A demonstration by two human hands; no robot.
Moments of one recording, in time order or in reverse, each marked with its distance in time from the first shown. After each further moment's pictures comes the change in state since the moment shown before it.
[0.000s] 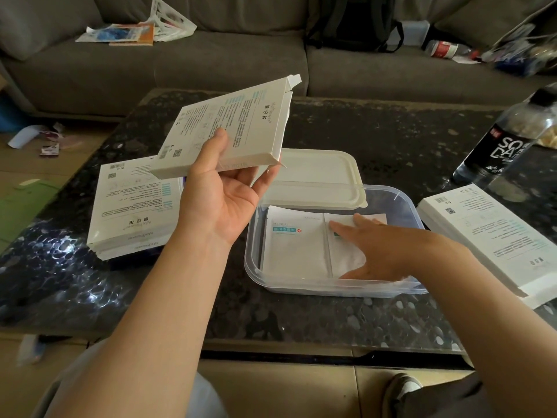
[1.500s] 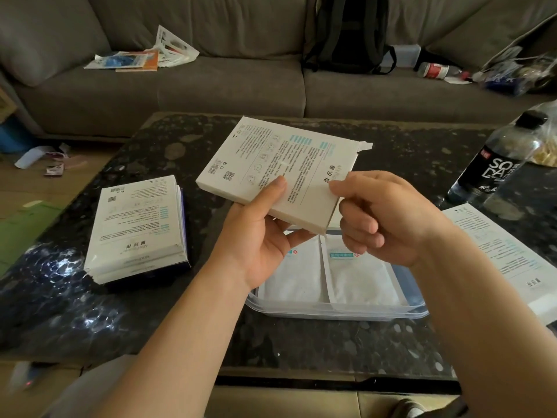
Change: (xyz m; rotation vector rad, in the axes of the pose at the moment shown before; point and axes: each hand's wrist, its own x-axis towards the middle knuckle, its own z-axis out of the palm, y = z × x) left_hand -0.002 -0.038 0.002 0.267 -0.247 -0.141; right_hand -0.031 -0.020 -0.060 1.684 0.236 -0.310
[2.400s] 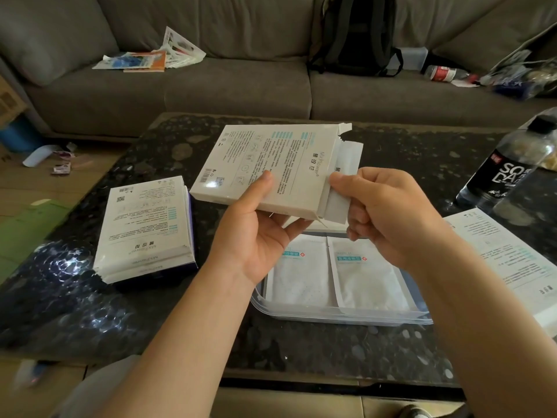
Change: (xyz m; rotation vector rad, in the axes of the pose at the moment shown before) left_hand -0.001 0.012 -0.002 -0.152 0.081 0.036; right_hand 0.007 0.001 0.014 -0.193 0.270 -0.121
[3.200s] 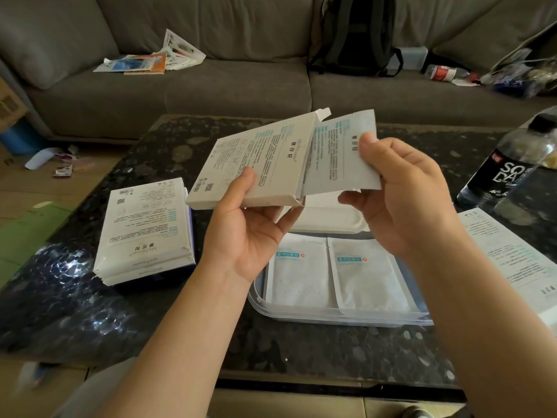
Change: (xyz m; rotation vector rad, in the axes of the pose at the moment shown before) left_hand -0.003 0.009 0.004 -0.166 0.029 0.019; right_hand -0.001 -0.009 0.001 0.366 0.071 -0.203
